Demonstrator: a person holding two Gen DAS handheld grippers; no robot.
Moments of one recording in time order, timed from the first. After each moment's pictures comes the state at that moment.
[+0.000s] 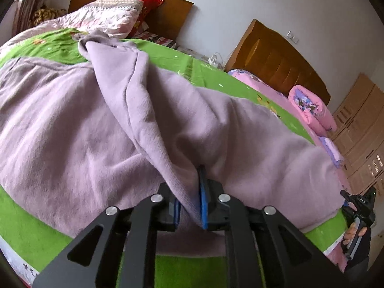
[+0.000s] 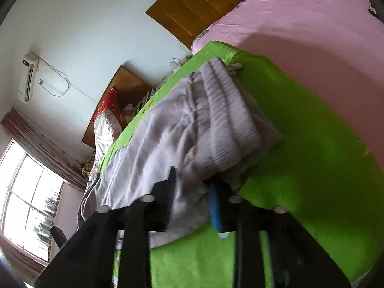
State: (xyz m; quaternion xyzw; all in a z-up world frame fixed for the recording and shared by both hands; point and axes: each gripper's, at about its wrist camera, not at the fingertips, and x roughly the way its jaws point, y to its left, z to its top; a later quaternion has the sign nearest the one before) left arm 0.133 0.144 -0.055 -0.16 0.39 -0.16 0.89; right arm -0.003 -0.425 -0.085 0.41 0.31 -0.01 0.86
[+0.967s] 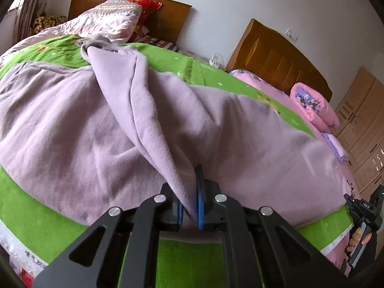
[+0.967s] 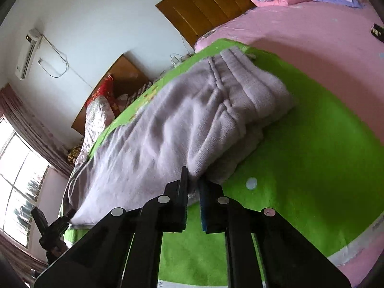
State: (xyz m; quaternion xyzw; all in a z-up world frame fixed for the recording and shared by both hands) left arm 0.120 0.132 -0.054 -0.13 0.38 -0.15 0.90; right arm -0.026 -0.379 -0.072 0.33 0.32 -0.03 0.89
